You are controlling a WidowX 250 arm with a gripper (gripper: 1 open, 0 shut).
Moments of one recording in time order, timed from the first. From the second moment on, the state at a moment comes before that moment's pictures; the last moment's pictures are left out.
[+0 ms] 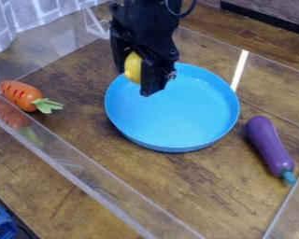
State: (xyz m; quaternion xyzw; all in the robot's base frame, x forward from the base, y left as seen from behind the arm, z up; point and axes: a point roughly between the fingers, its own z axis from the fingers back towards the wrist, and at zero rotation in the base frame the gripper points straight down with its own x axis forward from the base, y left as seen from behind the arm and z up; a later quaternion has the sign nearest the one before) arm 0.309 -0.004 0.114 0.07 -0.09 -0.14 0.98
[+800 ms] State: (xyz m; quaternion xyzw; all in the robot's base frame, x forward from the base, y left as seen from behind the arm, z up) arm 0.323 -0.017 0.083 0.06 -0.10 -0.11 0.99
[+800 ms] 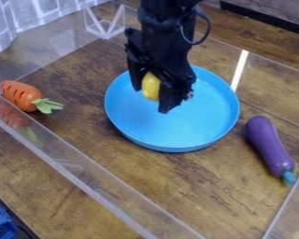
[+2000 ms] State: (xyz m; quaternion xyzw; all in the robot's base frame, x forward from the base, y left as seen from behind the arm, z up) arm 0.336 0.002 0.093 0.06 -0.10 -0.08 0.99
